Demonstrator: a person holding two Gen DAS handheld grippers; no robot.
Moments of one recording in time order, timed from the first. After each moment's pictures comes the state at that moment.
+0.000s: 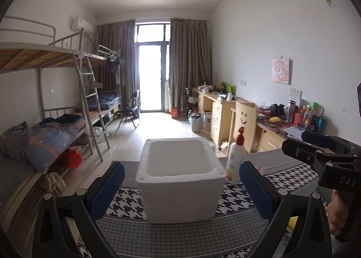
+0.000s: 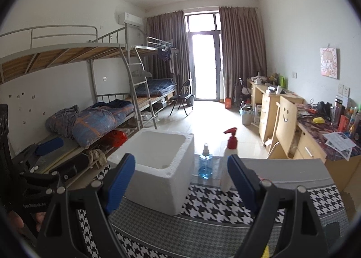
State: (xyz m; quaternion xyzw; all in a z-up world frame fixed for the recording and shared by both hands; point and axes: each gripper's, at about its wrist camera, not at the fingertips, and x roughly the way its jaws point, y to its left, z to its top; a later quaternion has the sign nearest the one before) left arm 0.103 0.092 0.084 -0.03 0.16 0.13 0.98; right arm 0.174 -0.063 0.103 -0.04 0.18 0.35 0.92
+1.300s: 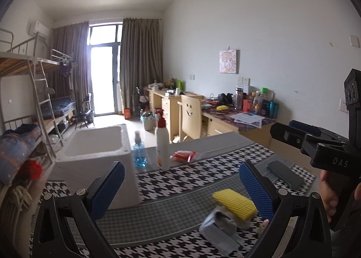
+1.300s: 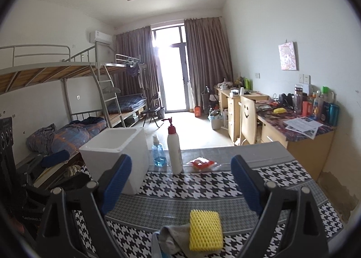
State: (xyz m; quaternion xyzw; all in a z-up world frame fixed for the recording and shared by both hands) left arm 0.095 -0.011 0.054 -0.01 0.16 -0.03 0.99; right arm 0.139 -0.190 0.077 0.01 0.15 0.26 0.95
